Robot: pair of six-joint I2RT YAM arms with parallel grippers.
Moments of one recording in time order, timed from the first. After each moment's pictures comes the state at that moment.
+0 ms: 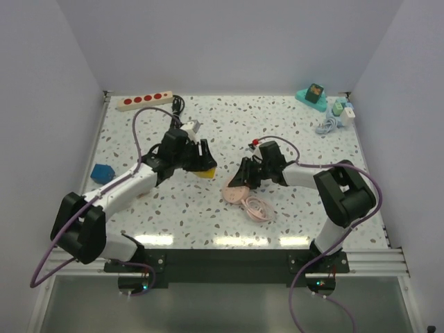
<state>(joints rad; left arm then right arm) -0.52 1.39 0.91 -0.18 0.17 -0.53 0.48 1.74 0.81 0.07 -0.57 0.74</state>
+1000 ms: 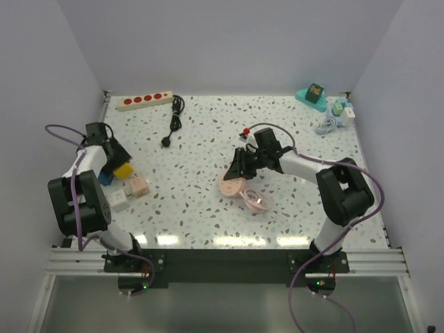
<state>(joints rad) 0.30 1.60 1.02 -0.46 -0.06 -0.46 0.49 1.74 1.02 -0.16 -0.66 0.60</state>
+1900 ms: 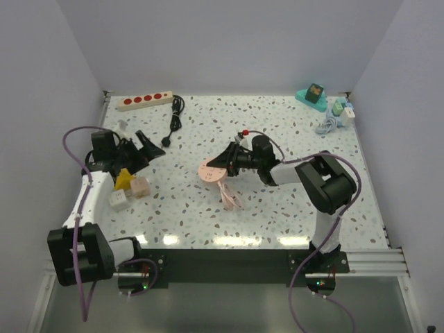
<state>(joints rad) 0.21 1.18 0.82 -0.37 0.50 -0.51 0.54 1.90 0.89 0.67 -0.76 1.35</state>
